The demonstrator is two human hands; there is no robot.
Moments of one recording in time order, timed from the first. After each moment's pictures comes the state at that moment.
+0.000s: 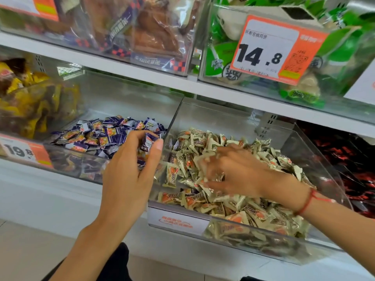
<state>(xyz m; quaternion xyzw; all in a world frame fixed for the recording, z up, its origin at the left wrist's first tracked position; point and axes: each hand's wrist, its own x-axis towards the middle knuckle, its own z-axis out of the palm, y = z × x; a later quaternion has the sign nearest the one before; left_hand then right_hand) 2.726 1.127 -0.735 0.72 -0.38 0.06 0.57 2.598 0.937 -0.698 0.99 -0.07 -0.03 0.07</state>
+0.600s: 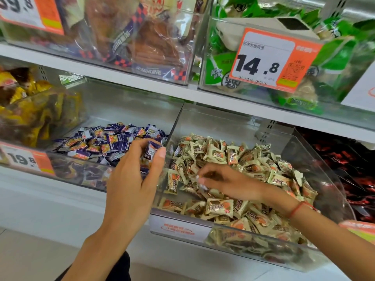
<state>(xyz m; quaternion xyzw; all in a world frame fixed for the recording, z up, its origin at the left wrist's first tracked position) 2.728 1.125 -0.740 0.72 -0.38 0.05 0.58 2.605 0.934 -0.722 0.92 -0.17 -0.04 -0.35</state>
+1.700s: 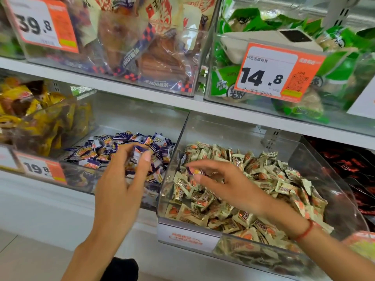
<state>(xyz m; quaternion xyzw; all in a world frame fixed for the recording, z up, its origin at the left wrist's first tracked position) 2.748 1.142 -0.734 0.73 -0.34 0.09 0.58 2.617 0.966 -0.704 0.91 -0.08 0.12 -0.40</state>
